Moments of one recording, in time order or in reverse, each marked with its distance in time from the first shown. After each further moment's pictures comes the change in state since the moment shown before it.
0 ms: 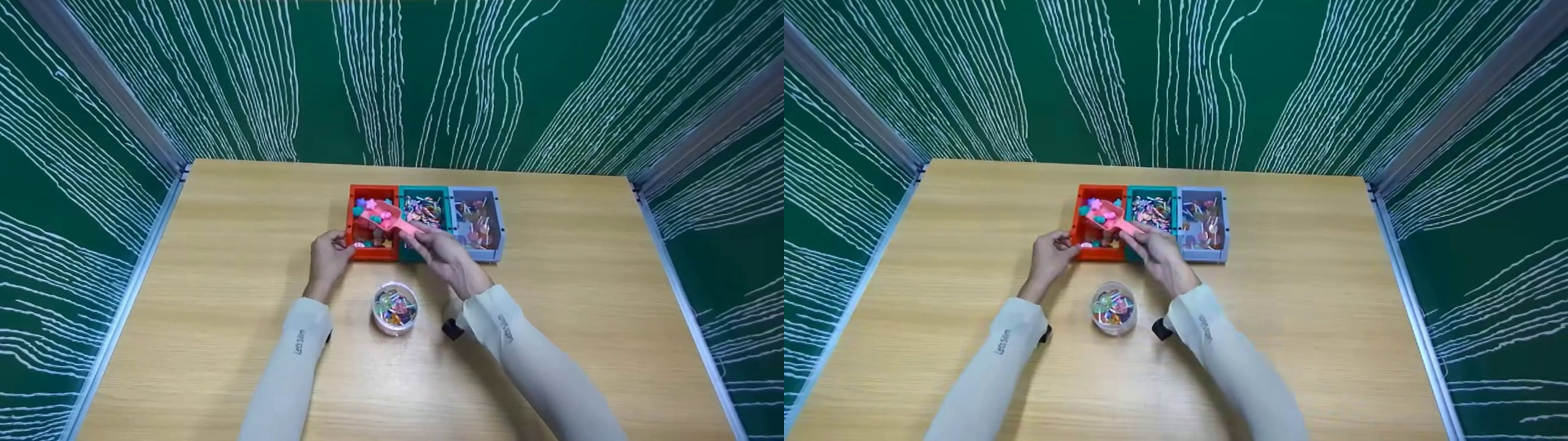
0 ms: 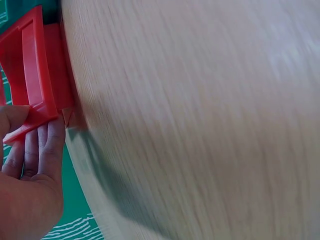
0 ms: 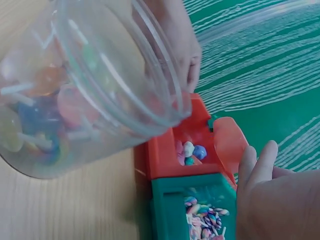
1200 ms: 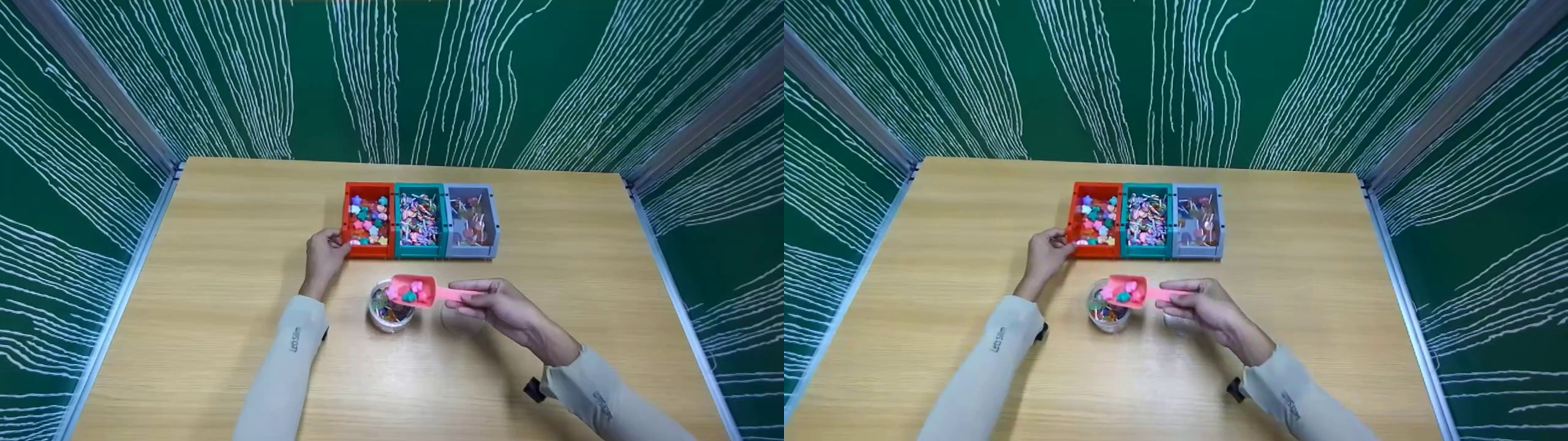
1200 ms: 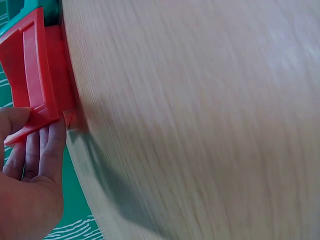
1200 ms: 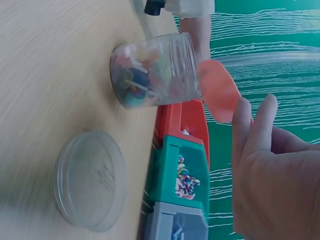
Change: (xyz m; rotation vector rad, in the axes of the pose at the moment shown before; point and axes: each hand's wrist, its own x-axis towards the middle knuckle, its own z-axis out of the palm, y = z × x) left_hand -0.002 0.002 -0.001 0.015 -0.009 -0.046; right_hand -0.124 -0.009 -0.093 -0.476 -0.244 0.033
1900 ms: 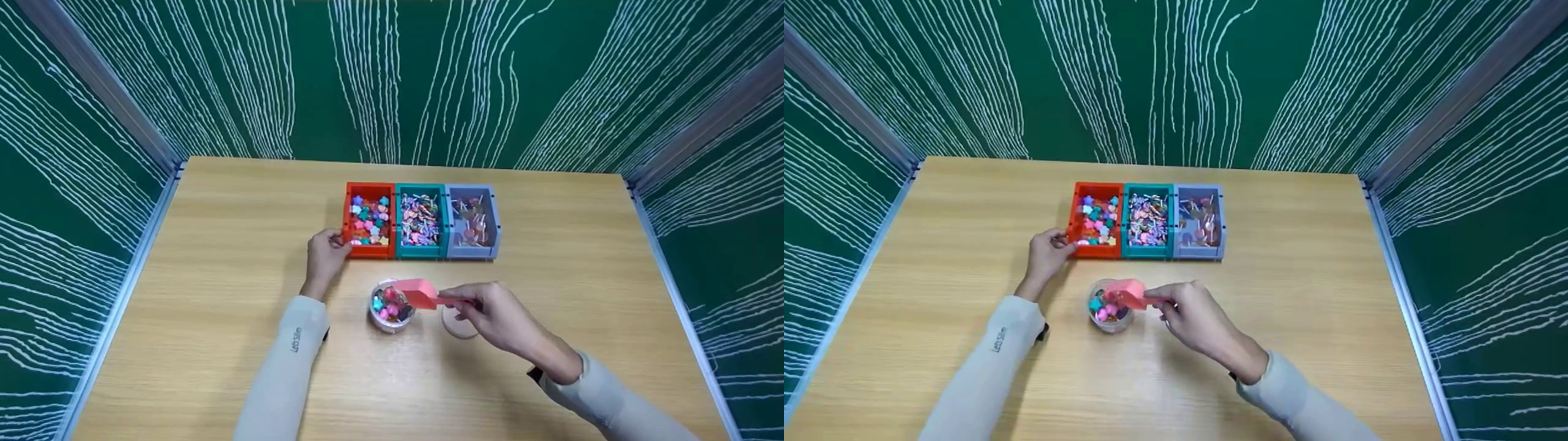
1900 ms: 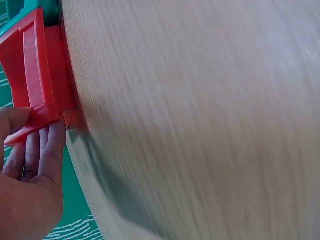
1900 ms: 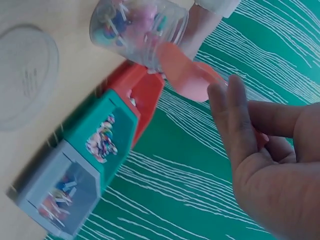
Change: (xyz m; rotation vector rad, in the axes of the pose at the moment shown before) left_hand 0.000 -0.001 0.000 -0.007 -0.013 -0.007; right_hand -0.019 -0.009 0.044 -1.062 0.056 -0.437
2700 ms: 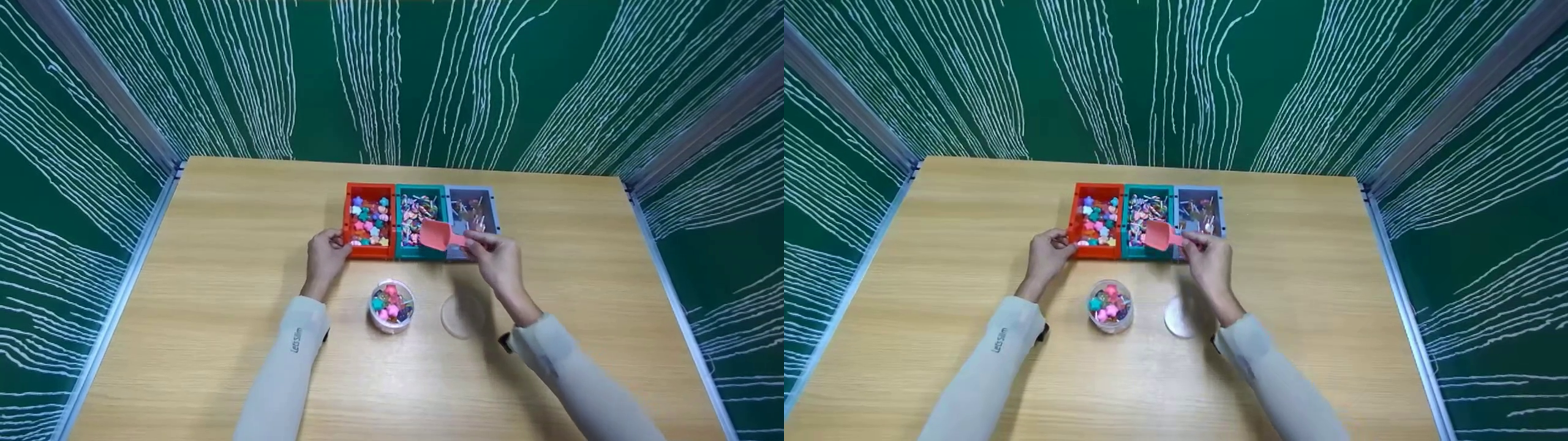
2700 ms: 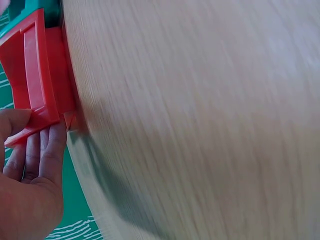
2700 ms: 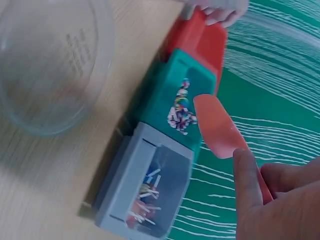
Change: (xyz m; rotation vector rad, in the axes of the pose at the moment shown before) left_hand -0.002 0.003 0.001 0.015 0.010 0.002; right_hand 0.075 0.056 -0.011 0.332 0.598 0.249
